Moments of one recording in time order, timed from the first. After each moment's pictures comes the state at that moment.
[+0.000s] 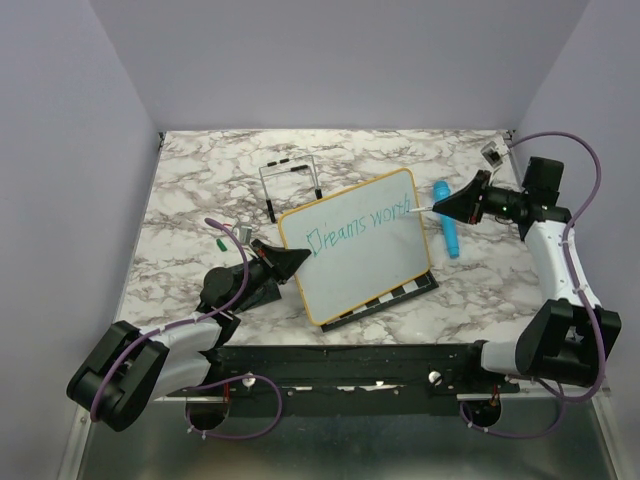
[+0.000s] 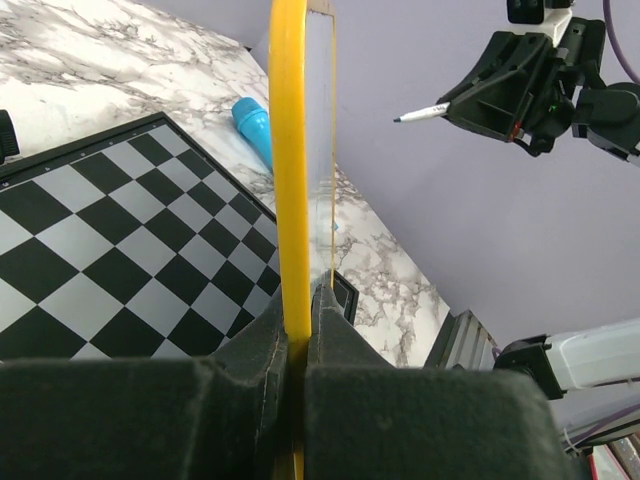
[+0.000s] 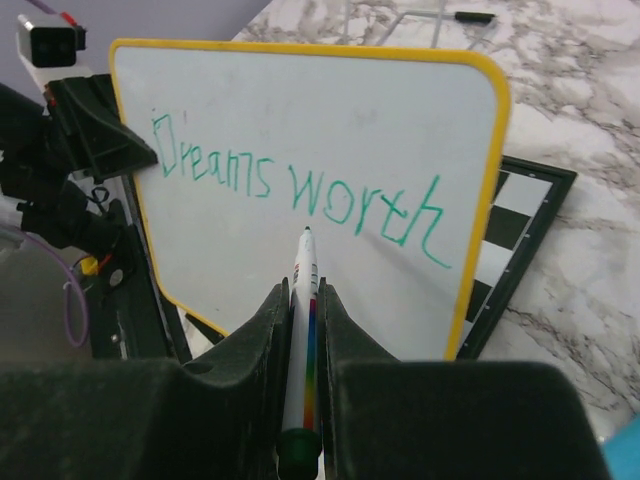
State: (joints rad) left arm -0.52 1.11 0.12 1.17 0.30 -0.79; right arm -0.24 1.34 1.08 -0.41 -1.28 -0.20
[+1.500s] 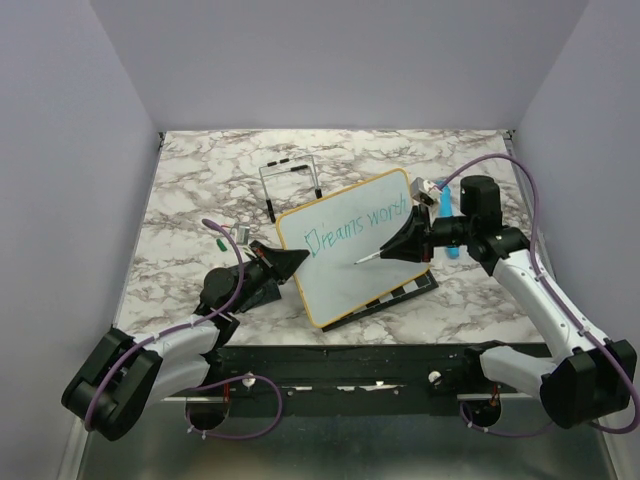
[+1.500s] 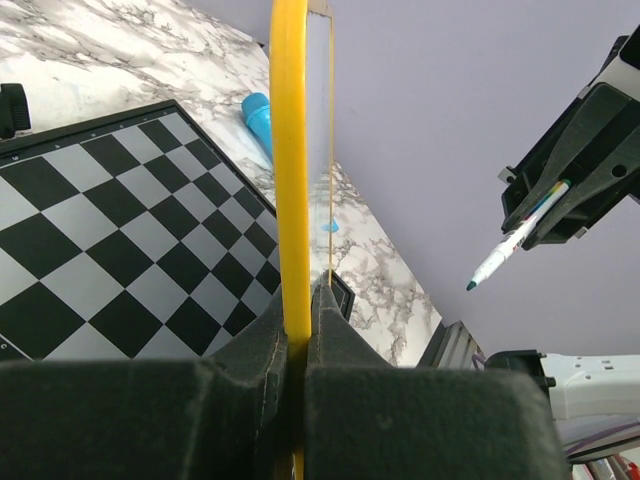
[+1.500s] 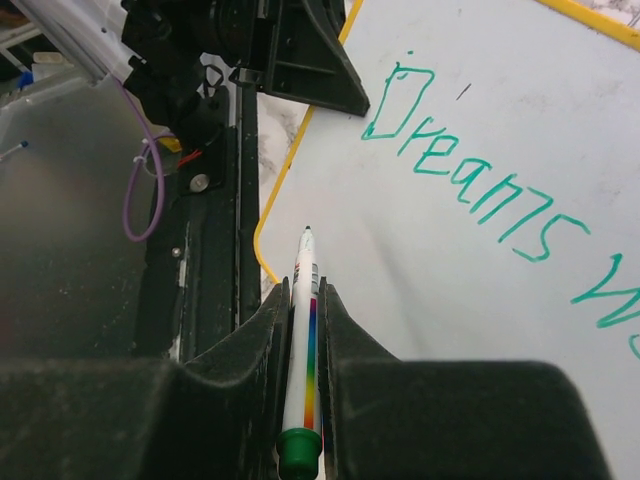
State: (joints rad) left arm -0.53 1.06 0.11 1.09 0.24 -0.84; right arm 0.26 1.12 0.92 -0.37 -1.21 -0.29
